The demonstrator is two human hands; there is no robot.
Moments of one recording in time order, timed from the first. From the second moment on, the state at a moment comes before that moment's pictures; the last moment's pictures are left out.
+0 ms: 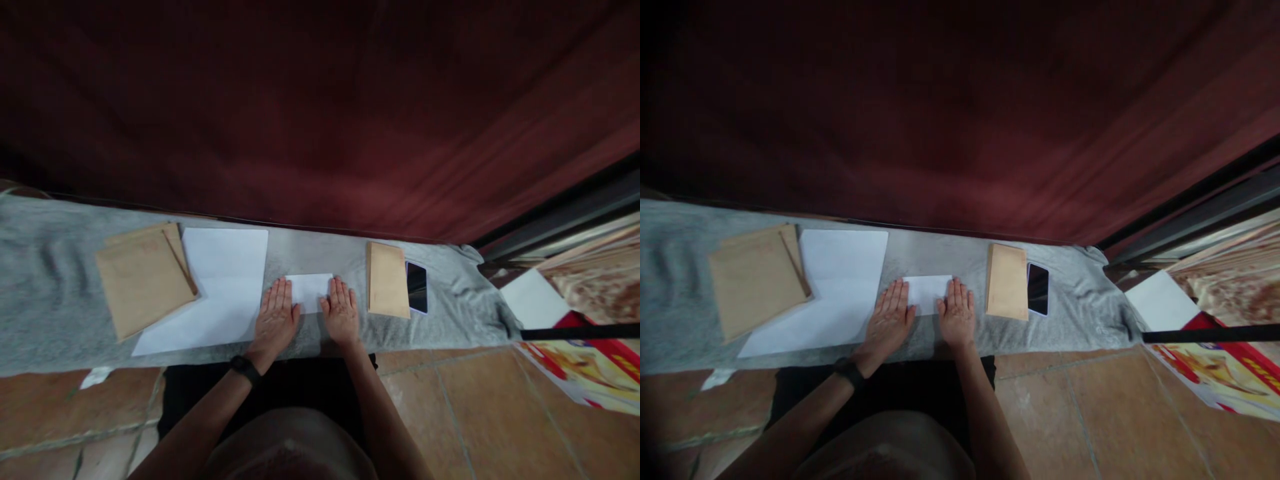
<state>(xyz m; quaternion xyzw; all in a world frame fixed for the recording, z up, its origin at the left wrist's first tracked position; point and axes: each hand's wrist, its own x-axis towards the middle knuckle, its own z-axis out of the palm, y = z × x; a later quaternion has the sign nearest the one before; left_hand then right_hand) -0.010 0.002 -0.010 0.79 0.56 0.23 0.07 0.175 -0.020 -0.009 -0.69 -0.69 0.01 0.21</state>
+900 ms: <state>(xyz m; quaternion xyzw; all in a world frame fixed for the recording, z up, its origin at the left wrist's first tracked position) -0.009 0.003 -0.006 0.83 0.53 0.16 0.02 0.135 -0.018 -0.002 -0.66 -0.73 0.03 0.19</state>
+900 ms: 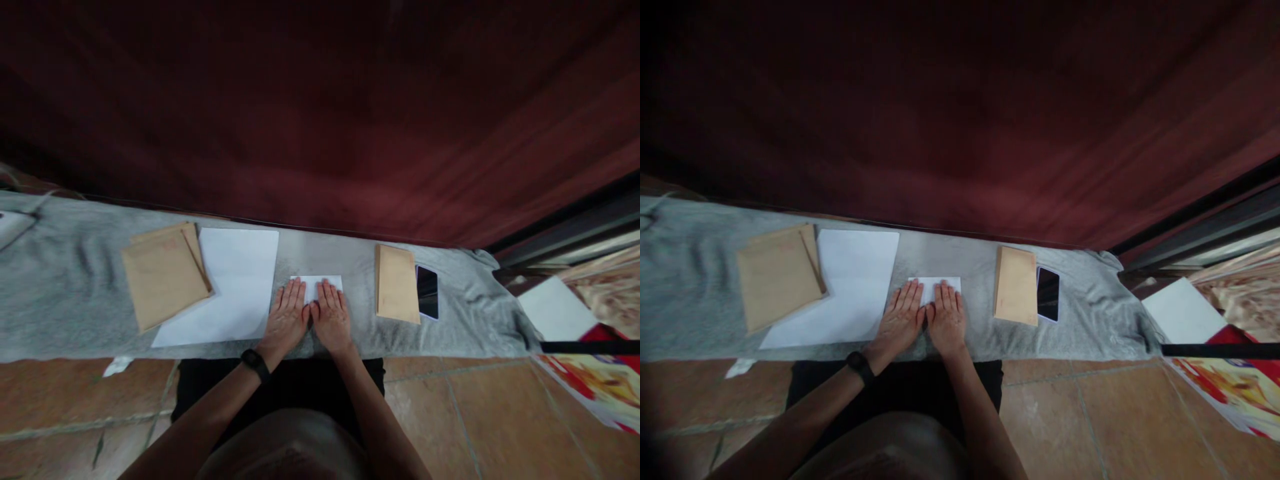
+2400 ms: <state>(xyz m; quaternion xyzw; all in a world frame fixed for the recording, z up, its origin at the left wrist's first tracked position) -0.012 0.000 0.005 0.87 0.48 0.13 0.04 0.161 -0.033 -0.014 -0.69 -0.69 -0.03 0.20</state>
